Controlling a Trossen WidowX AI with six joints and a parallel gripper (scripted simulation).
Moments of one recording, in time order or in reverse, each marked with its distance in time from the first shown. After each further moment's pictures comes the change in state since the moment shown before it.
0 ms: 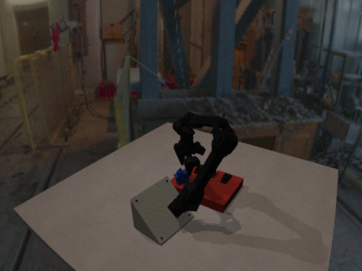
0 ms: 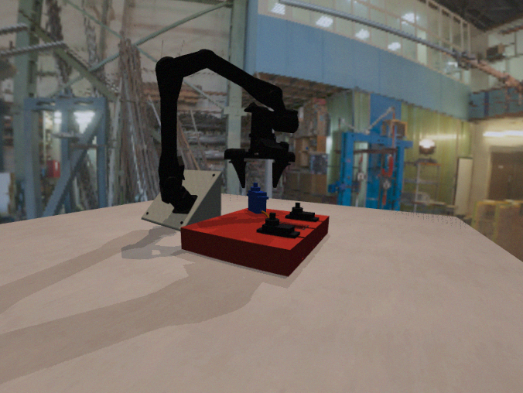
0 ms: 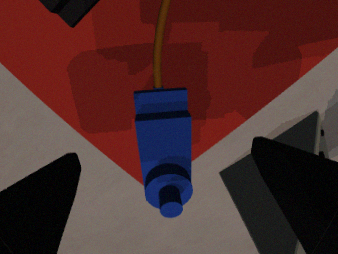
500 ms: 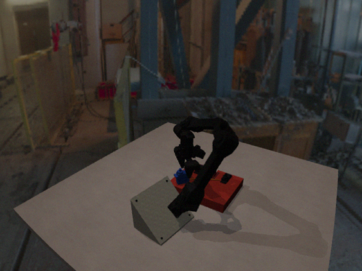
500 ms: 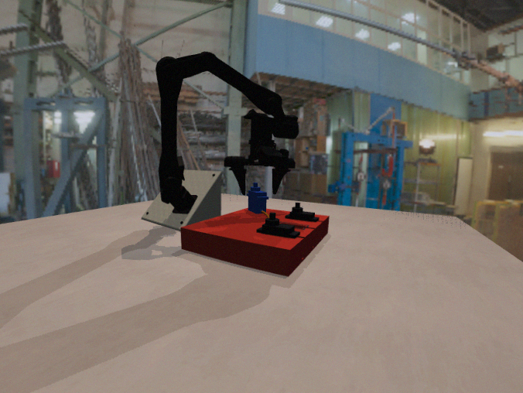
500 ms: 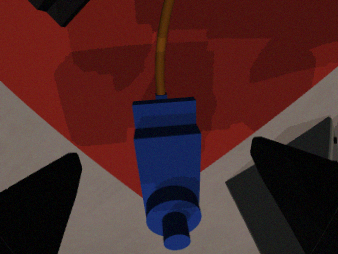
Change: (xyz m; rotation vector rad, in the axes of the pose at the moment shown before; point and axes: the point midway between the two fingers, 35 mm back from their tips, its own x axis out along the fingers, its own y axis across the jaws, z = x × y) arm 0.019 0.000 0.001 0.002 -0.001 0.007
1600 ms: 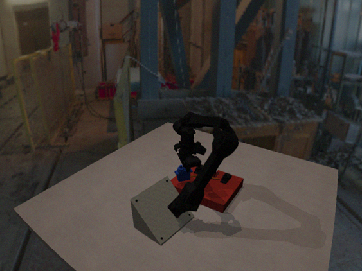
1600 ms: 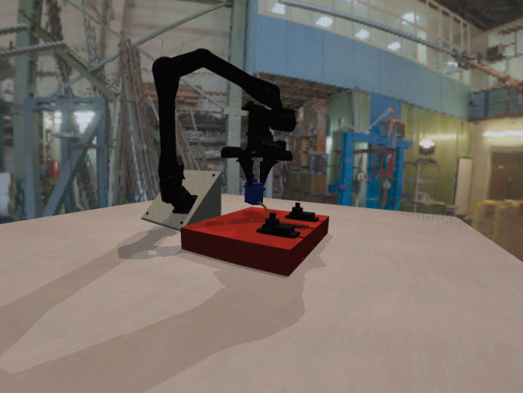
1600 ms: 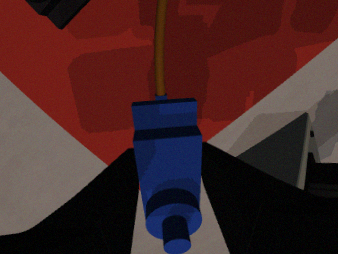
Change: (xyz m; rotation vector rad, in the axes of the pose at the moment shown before) arm -0.022 -0.010 -0.001 -0.013 -0.004 -0.017
